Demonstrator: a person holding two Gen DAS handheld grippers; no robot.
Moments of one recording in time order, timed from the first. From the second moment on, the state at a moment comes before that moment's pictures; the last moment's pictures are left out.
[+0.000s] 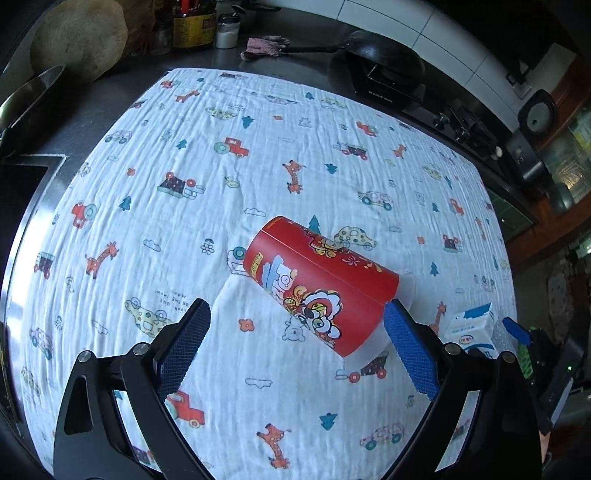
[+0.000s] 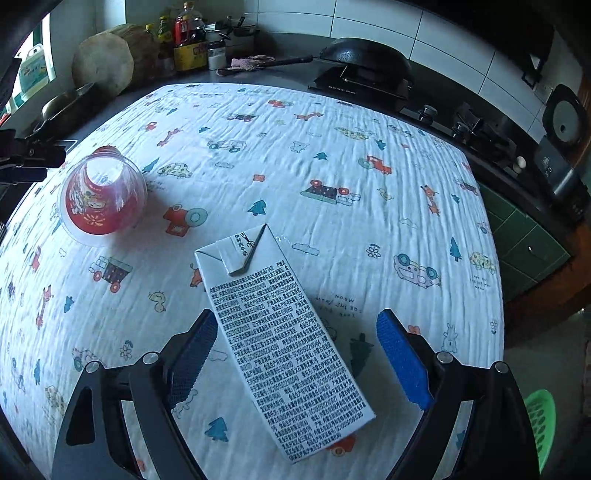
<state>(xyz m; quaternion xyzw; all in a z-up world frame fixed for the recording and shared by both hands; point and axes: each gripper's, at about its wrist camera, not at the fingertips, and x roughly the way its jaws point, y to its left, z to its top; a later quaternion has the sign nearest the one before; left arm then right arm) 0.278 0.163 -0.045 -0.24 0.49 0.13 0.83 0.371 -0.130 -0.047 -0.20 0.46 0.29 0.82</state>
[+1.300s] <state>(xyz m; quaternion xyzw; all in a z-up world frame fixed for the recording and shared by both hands) 0.318 0.094 -0.064 -0.30 0.51 0.04 0.81 0.313 -0.199 -0.018 -0.12 0.46 0.25 0.84</state>
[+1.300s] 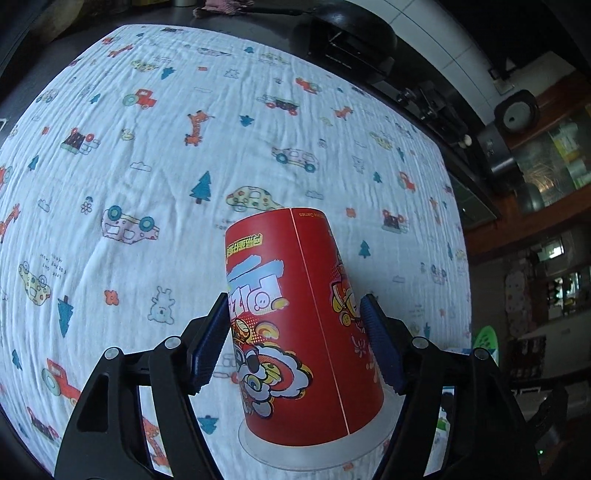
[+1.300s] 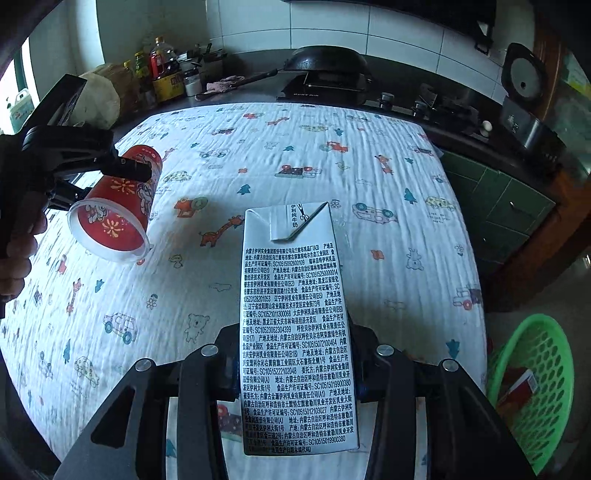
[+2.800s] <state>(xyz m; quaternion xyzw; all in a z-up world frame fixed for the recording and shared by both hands) 0.385 -0.365 -0.035 -0.06 0.54 -0.28 0.79 0.264 -0.537 -0.011 0.01 0.42 -0.10 0.90</state>
